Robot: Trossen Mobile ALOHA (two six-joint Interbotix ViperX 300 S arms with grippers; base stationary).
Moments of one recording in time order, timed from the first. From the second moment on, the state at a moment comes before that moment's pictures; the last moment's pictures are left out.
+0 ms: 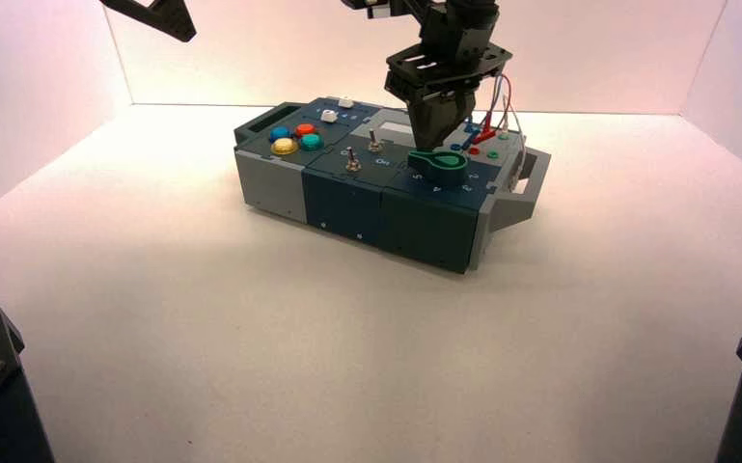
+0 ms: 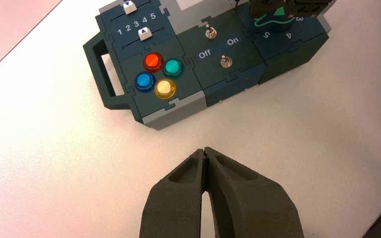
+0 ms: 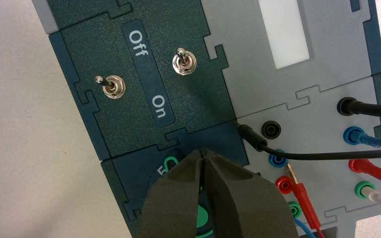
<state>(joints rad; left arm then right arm) -0.39 -0.65 0.92 -0.30 0.73 0.71 0.59 0.18 0.50 0.07 0.66 -0.22</state>
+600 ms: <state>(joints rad) -0.39 -0.64 0.92 -0.30 0.73 0.71 0.61 0.18 0.50 0.08 0.68 -0.22</state>
